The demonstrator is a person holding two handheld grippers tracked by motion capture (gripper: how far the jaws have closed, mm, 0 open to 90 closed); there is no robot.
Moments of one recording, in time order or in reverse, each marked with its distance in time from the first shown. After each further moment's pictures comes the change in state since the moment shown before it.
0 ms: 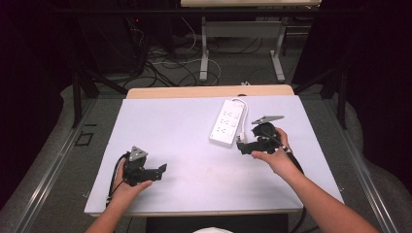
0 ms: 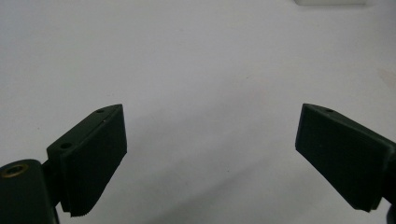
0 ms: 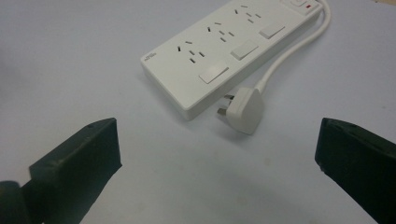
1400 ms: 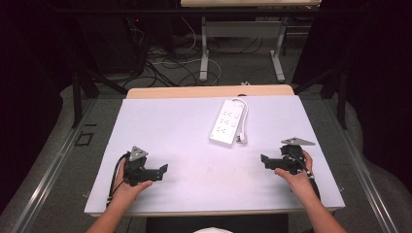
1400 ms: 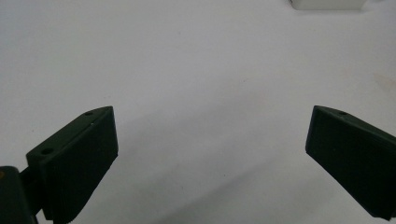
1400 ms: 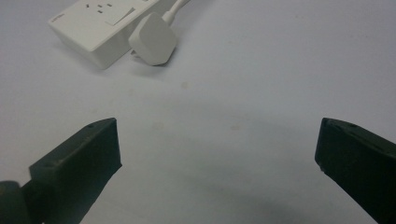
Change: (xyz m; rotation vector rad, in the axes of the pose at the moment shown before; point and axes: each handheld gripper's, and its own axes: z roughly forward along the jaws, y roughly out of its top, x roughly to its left) left arm -0.002 0.000 0.002 -0.017 -0.010 -0.019; right arm -0.053 -0.089 -0.011 -0.095 -0.104 0.178
